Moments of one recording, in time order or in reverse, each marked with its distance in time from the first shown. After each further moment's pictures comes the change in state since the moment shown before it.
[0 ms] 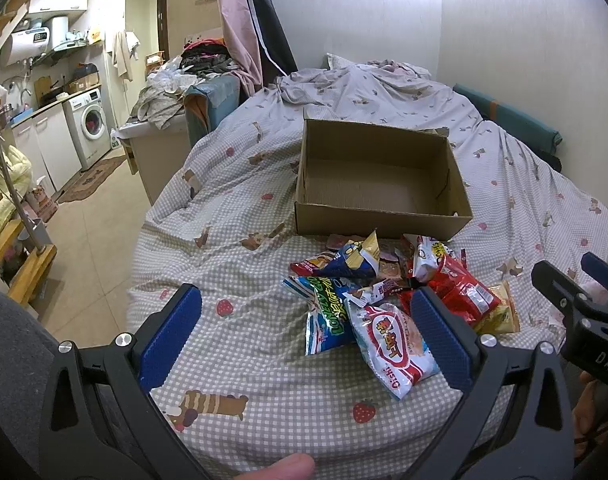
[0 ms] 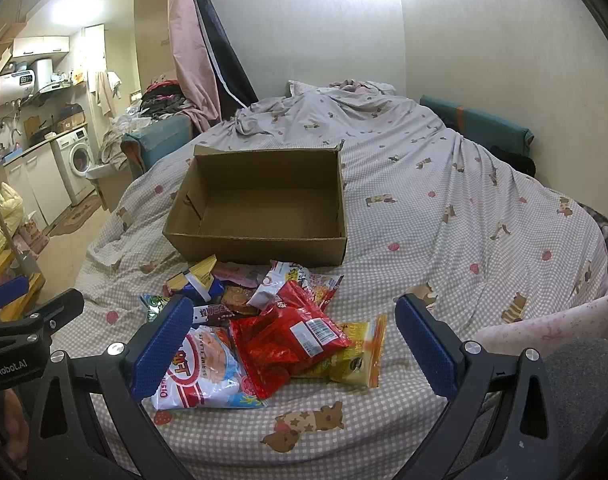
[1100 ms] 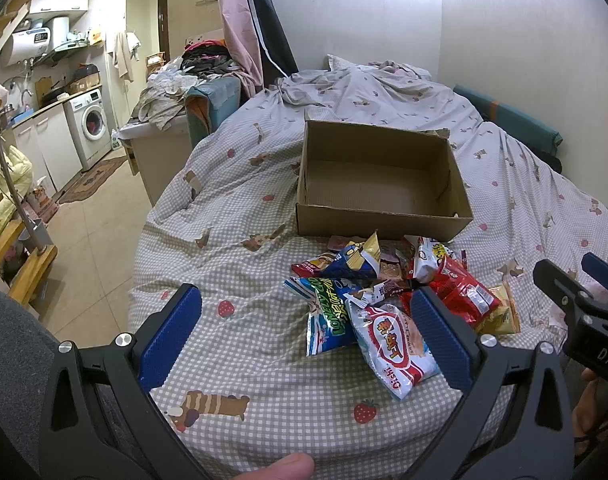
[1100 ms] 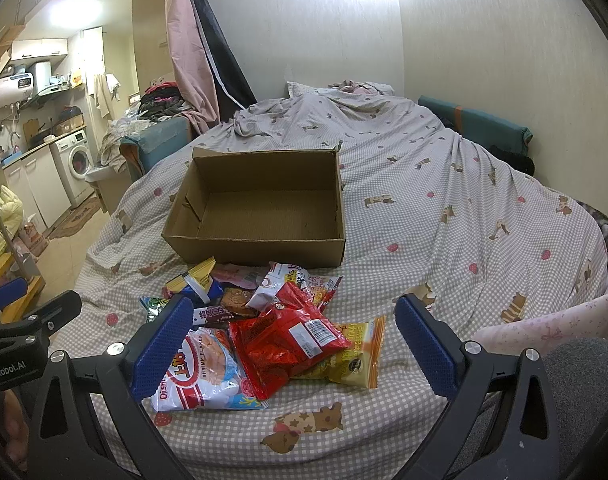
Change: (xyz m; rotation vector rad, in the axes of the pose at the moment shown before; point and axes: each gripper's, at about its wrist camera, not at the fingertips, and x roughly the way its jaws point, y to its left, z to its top) left arm -0.003 0.000 0.001 -0.001 -0.002 -0.001; right arm -0.001 -0.001 0.001 0.004 -0.004 0.000
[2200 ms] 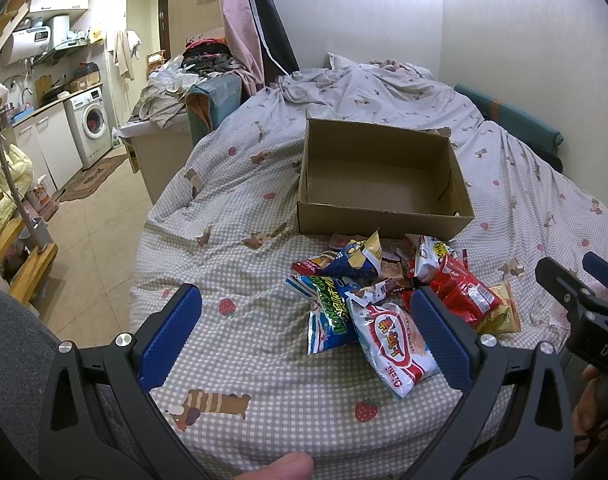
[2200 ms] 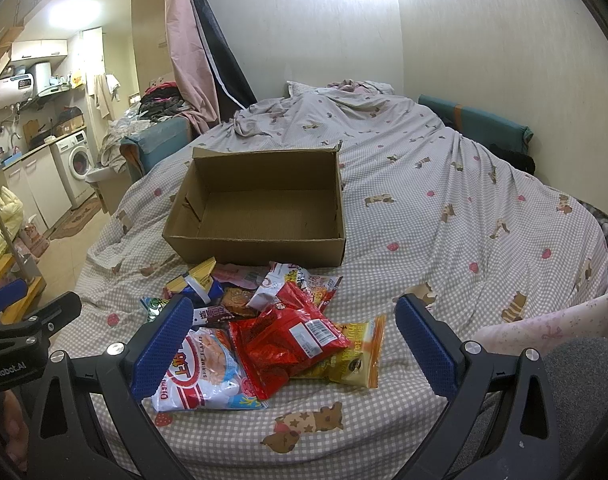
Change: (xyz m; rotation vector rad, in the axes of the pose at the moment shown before) left arm -0.002 0.003 0.000 -0.007 0.007 -0.004; right arm 0.000 -0.002 0.000 0.007 0.001 0.000
